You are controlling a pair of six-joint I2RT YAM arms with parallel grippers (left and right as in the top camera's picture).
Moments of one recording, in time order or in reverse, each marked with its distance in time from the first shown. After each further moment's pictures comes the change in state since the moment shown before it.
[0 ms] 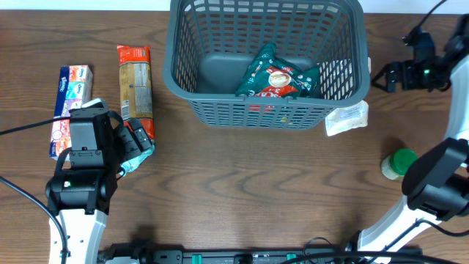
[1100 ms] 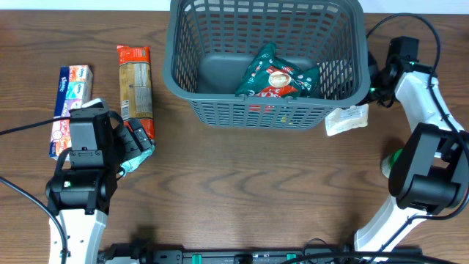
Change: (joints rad) left arm 0.000 0.000 0.000 0.000 0.000 0.000; right arm 0.176 0.000 -0.399 0.425 -0.008 -0.012
